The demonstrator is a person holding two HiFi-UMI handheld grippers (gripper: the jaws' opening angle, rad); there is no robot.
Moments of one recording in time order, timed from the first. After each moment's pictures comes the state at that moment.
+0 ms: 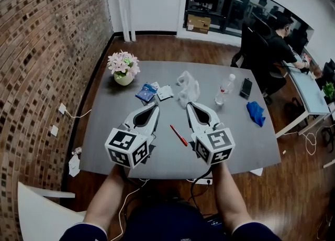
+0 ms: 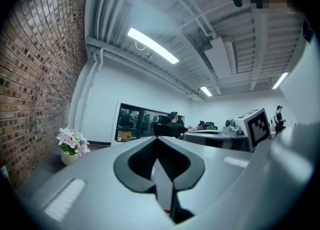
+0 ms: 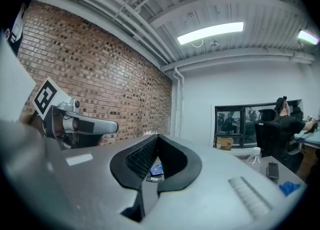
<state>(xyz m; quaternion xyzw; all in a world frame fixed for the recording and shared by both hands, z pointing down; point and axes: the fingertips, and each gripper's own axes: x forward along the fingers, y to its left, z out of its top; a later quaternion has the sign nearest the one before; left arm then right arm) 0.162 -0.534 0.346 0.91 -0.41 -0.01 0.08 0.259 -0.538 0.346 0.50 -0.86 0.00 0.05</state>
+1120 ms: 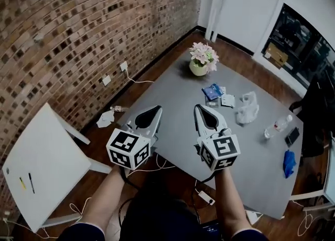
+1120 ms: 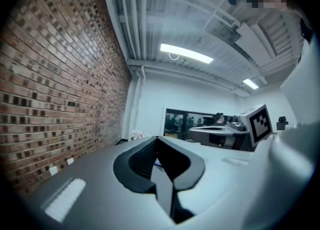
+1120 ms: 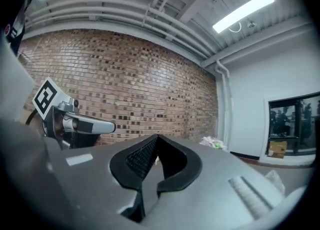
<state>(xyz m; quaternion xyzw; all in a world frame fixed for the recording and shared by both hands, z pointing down) -0.020 -0.425 0.356 0.76 -0.64 -0.02 0.07 0.073 -0.480 0.350 0.26 -0.96 -0.02 0.05</state>
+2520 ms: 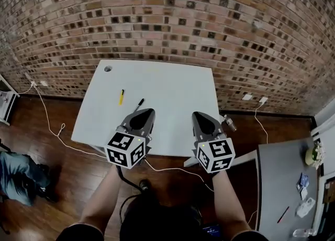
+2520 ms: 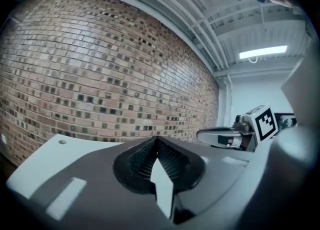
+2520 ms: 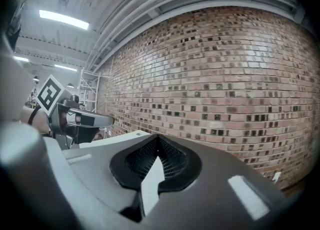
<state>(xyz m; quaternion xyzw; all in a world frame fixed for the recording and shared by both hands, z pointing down) -0.347 0.226 0.398 0.33 -0.94 -0.06 0.08 -0.335 0.093 0.398 -0.23 -0.97 -0.05 0.09</state>
